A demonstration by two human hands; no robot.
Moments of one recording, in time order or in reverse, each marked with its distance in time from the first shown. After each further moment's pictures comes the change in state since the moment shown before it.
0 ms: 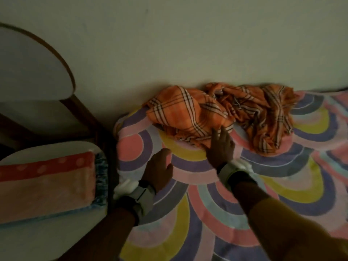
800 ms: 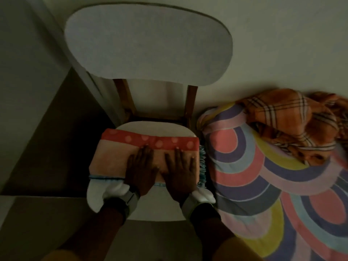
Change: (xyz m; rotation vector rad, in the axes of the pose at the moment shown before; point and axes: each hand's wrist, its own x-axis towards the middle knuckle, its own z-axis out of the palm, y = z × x) left_hand -0.140 -0.286 -0.198 0.562 0.280 -0.141; right_hand -0.215 -0.377 0.107 0.110 -0.197 -0.570
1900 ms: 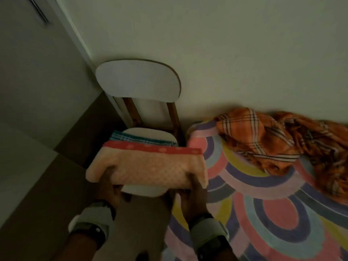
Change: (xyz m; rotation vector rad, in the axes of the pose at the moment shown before) left_hand -0.146 0.197 -0.120 -1.561 0.661 -0.974; right_hand -0.163 0.117 -0.187 2.212 -0.093 0.757
